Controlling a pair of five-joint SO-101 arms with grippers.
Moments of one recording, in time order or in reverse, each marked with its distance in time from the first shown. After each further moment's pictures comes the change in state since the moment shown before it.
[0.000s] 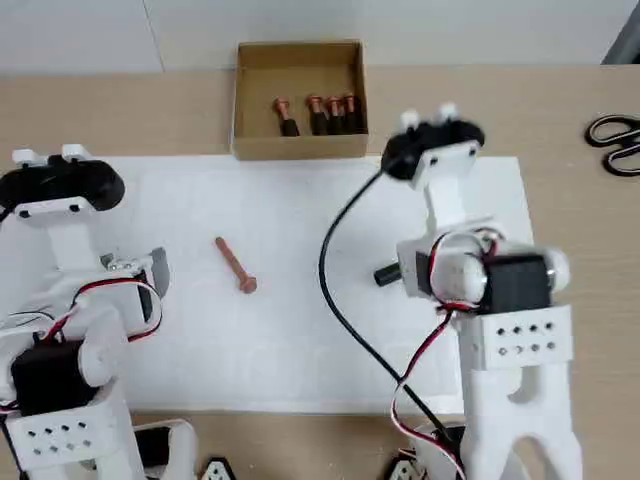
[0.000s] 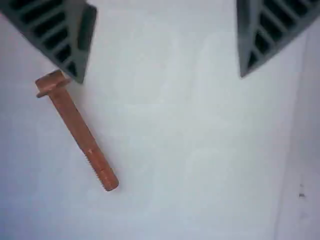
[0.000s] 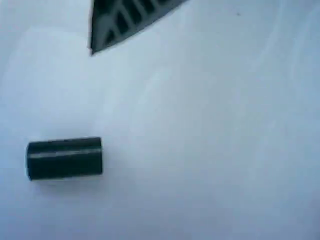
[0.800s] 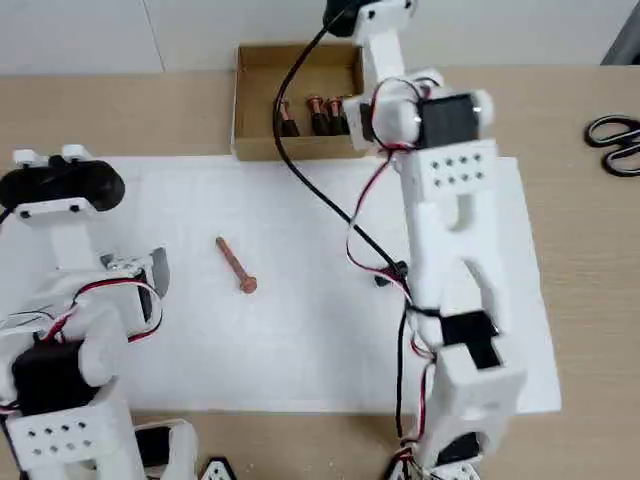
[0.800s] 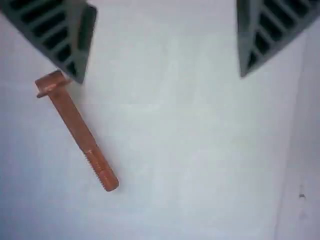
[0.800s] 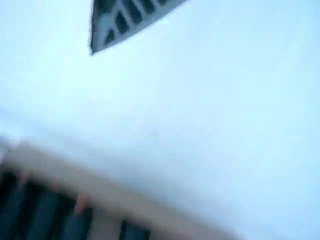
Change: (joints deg) left arm 0.0 0.0 0.0 0.0 0.0; right arm -5.2 53.4 -70.2 3.9 -0.2
